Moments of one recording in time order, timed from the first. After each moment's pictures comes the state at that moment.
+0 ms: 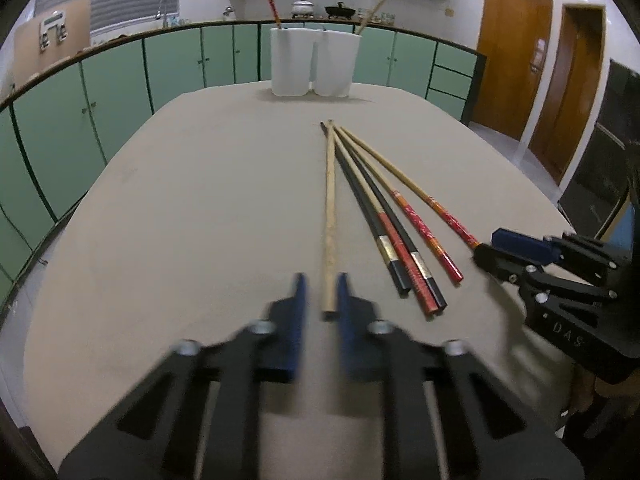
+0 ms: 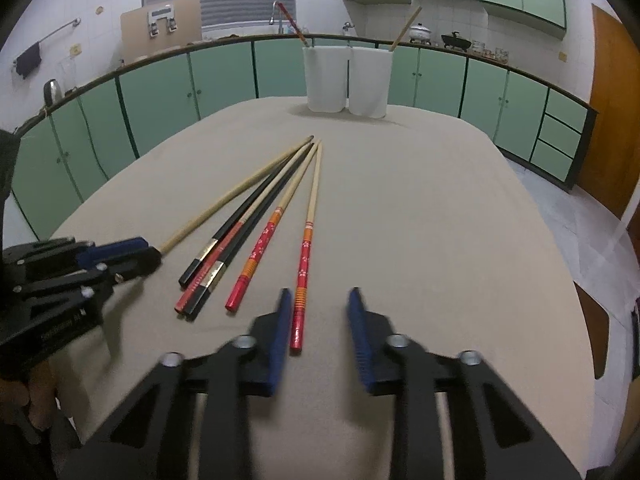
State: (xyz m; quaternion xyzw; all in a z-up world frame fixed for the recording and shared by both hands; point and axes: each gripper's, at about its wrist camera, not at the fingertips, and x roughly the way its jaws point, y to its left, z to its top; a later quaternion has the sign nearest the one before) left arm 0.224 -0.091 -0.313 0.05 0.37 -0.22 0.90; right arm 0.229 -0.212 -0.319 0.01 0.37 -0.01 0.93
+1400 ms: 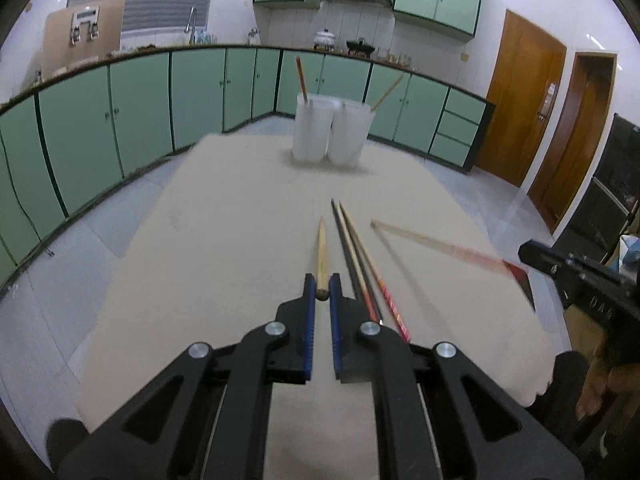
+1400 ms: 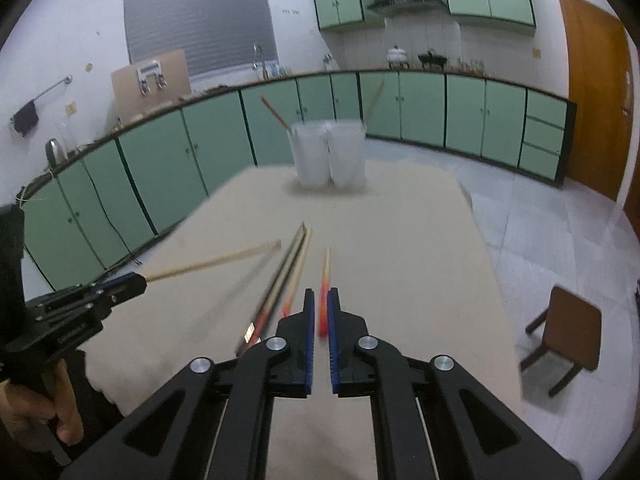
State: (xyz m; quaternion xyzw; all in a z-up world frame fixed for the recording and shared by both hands) left arm 0.204 -0.056 -0.208 0.00 0.33 -0.21 0.92; right arm 0.198 -0.232 -0.196 0.07 0.31 -0.01 0.95
